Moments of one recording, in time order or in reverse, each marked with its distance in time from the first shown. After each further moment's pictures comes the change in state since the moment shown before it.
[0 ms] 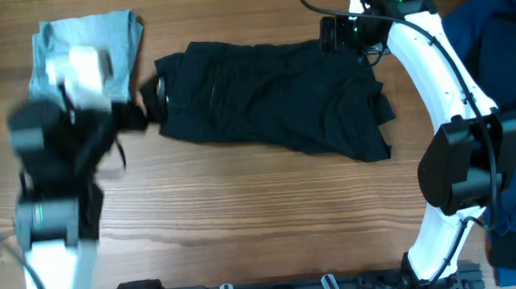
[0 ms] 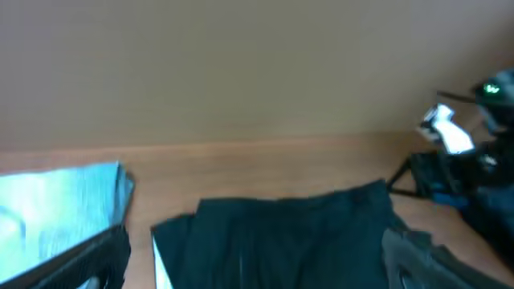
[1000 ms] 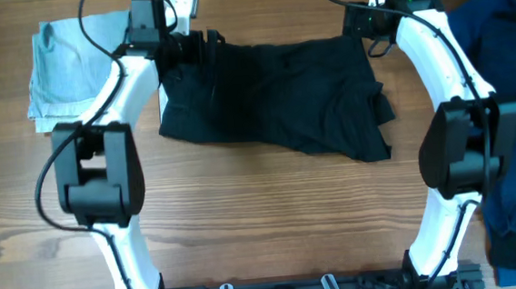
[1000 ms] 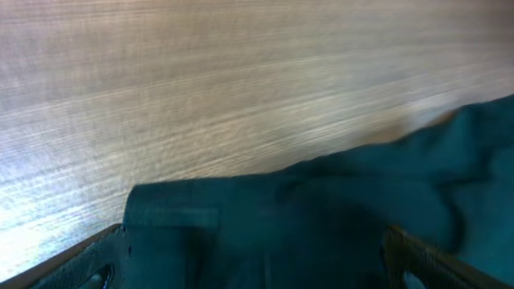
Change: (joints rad) left arm -0.137 1.075 0.459 0.152 0.021 0.065; right arm -0.080 0.104 -0.001 0.207 0.115 0.026
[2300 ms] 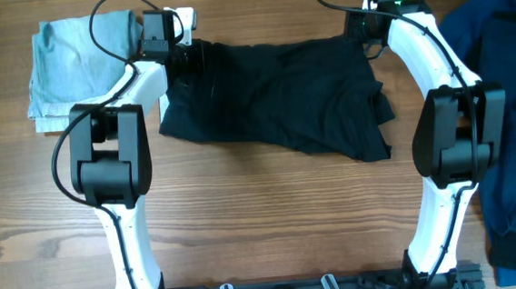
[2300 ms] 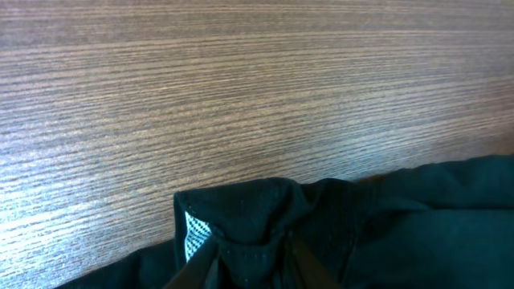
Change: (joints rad) left arm 0.000 0.137 0.000 0.120 -0.089 -0.063; right arm 0.000 0.078 -0.001 0.082 -0.008 -0.010
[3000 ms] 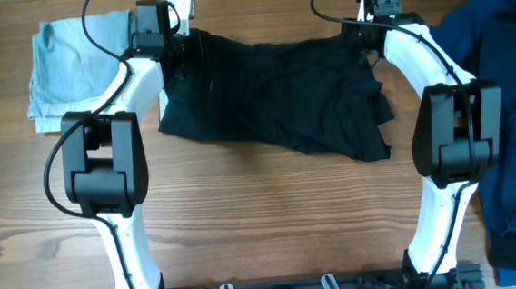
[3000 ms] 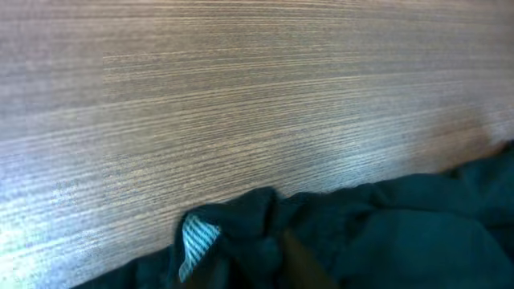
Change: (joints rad) left arm 0.000 -0.070 0.000 0.000 0.035 -0.004; right arm 0.000 0.002 -0.119 0.141 -0.053 -0.002
